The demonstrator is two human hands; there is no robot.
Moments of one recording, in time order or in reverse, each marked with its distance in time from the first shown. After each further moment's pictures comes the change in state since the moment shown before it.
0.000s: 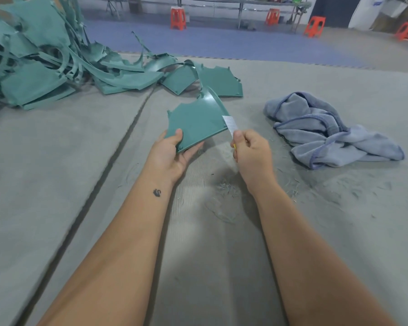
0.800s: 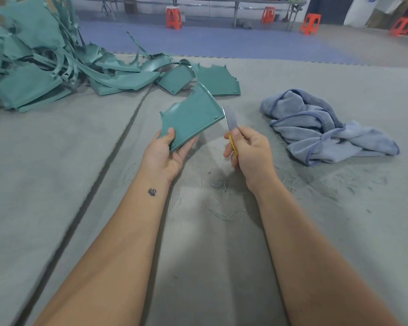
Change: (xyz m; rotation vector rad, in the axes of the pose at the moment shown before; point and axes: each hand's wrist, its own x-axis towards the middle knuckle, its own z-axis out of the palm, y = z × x) left_hand 0.000 0.003 -0.001 -0.116 0.003 0.003; right_hand -0.001 -0.004 -0.007 0.245 -0.100 0.022
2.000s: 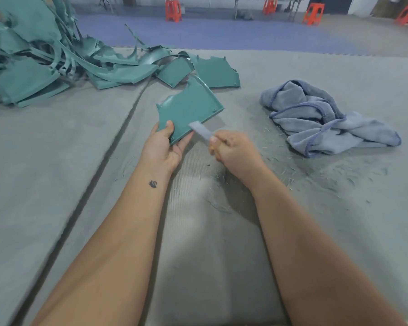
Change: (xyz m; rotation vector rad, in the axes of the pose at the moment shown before) left_hand 0.002 -0.004 0.001 -0.006 0.003 0.034; right_hand -0.004 0.003 0.007 -0.340 -0.238 -0.047
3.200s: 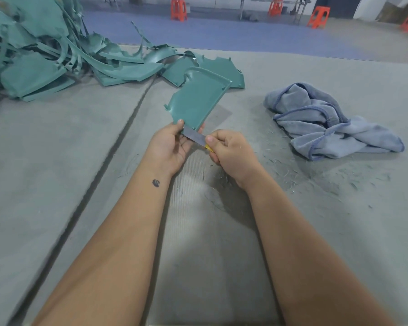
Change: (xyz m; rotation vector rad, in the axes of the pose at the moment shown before) left_hand -0.017 0.004 0.008 0.062 -0.068 -0.081; right_hand -0.001 -0.011 0.014 0.129 -0.052 0.020
